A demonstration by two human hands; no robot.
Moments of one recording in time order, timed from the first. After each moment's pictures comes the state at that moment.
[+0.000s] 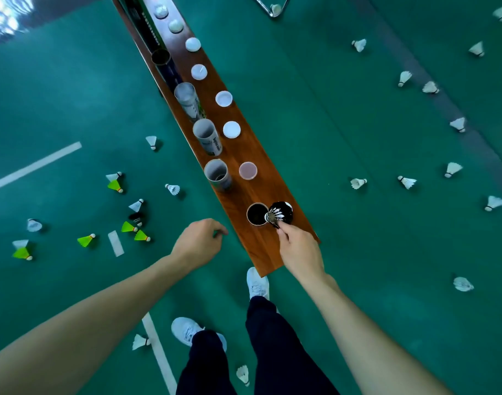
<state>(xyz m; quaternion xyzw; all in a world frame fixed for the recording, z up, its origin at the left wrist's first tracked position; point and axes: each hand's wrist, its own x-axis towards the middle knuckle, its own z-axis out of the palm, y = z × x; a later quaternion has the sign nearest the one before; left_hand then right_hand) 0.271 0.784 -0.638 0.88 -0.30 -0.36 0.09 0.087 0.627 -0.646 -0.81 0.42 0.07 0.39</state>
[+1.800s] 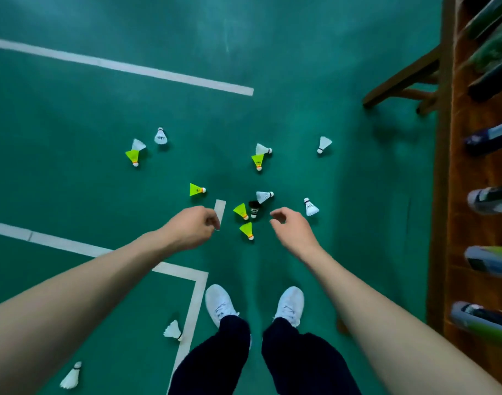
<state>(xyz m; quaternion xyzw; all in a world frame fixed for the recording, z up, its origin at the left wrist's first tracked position) 0.649 1.257 -0.815 0.90 -0.01 -0.39 0.22 0.615 1.010 -0.845 -0.84 0.19 0.31 0.40</state>
